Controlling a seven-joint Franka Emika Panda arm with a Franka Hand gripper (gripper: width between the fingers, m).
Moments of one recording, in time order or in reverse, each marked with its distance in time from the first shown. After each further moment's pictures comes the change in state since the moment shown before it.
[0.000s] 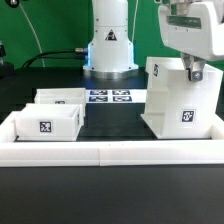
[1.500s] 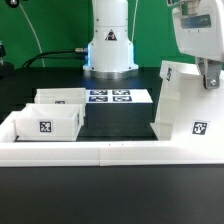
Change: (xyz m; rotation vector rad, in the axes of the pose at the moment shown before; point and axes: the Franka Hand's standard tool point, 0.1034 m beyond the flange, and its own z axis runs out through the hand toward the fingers) arm -0.001 -0.065 -0.001 0.092 -0.008 0.057
